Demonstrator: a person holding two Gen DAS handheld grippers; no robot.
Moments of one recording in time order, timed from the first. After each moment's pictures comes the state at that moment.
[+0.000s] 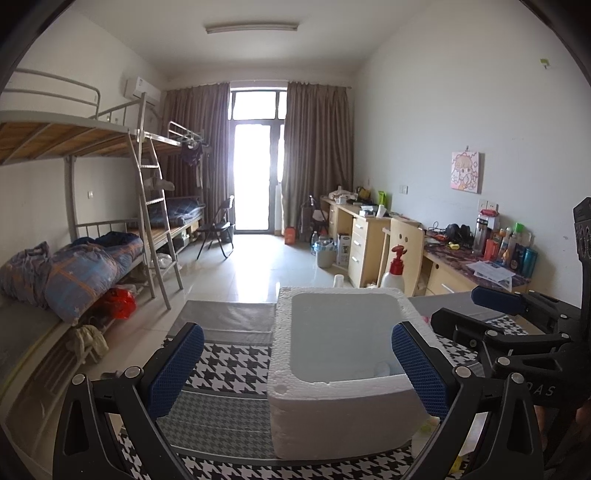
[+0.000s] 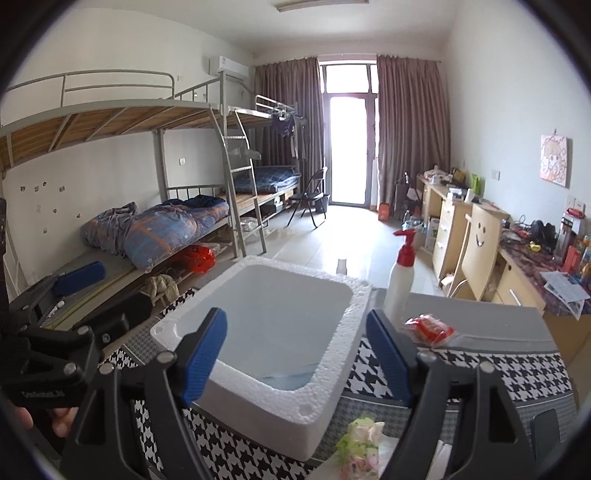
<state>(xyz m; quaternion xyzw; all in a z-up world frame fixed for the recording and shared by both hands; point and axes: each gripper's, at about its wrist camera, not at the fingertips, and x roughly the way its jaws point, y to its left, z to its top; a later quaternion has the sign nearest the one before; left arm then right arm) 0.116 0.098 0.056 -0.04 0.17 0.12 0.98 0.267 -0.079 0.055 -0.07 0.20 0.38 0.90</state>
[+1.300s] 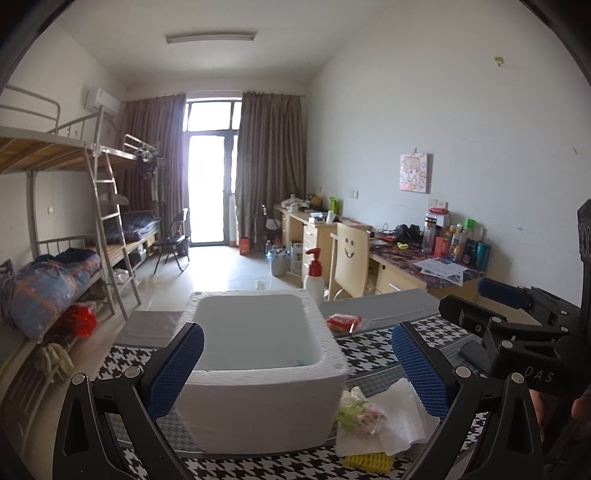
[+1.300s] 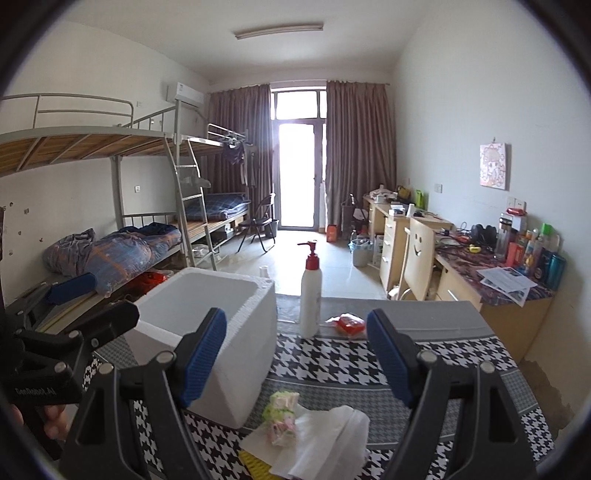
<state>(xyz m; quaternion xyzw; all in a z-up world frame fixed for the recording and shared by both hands) 0.106 0.029 0.061 -0.03 0.14 0.03 0.99 0.243 -0.173 0.056 -0.04 0.16 0.28 0.95</state>
